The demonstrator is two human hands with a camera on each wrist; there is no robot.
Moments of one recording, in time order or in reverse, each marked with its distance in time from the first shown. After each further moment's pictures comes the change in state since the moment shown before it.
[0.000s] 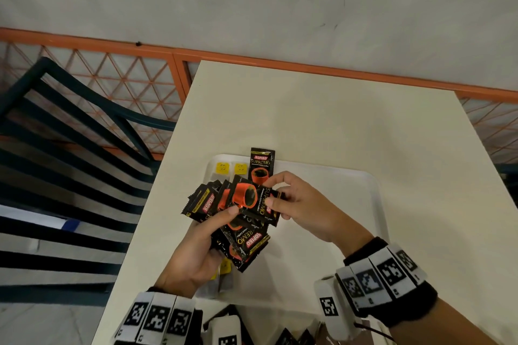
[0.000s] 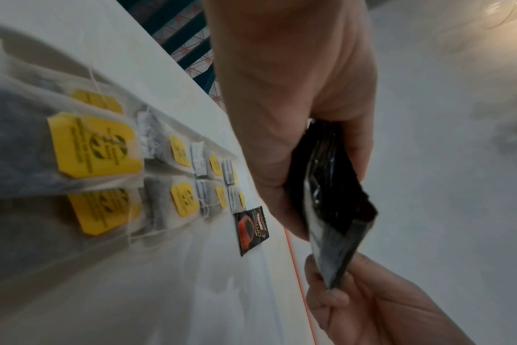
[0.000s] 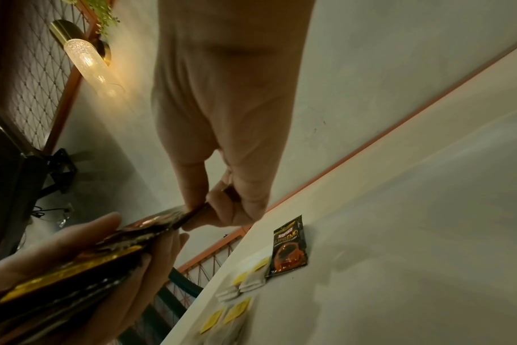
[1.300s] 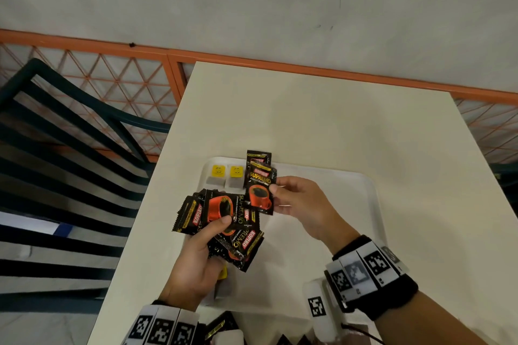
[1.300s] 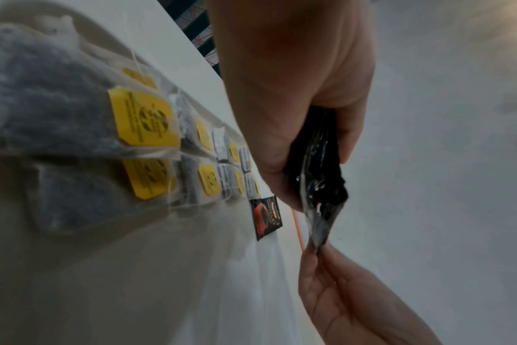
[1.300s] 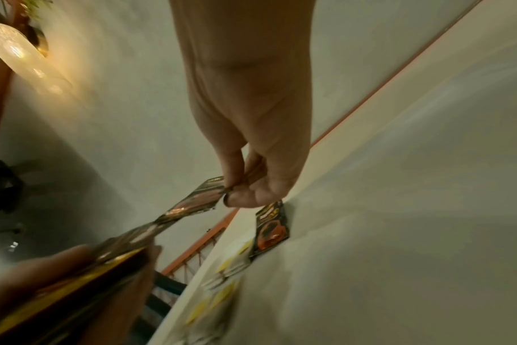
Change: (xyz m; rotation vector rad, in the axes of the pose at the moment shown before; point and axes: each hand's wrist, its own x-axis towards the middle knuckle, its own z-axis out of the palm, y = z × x) left_hand 0.007 -0.020 -0.010 -0.013 0.102 0.037; right_hand 0.024 0.020 -0.002 0.351 0.257 0.111
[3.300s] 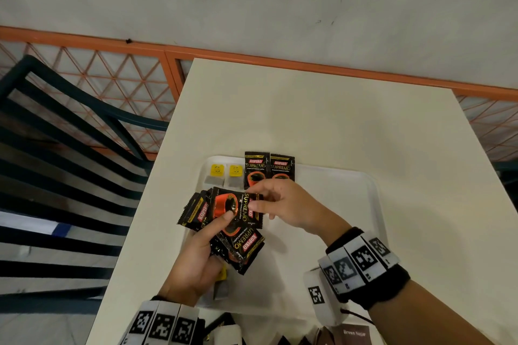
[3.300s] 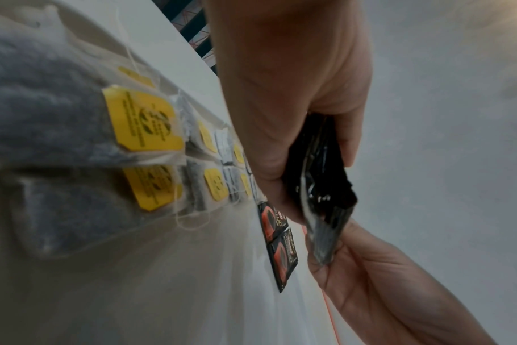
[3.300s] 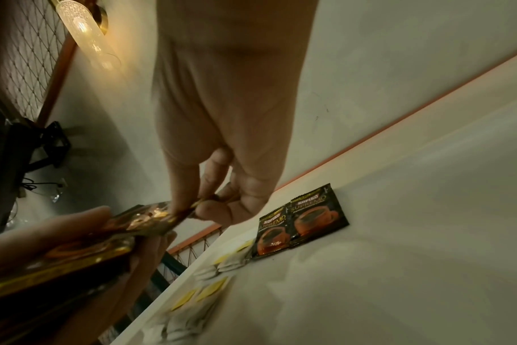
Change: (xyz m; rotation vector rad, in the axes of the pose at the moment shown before) left_hand 0.007 0.004 0.004 0.013 -0.043 -0.028; right_hand 0.004 -0.008 0.010 -0.528 -0.324 -0.194
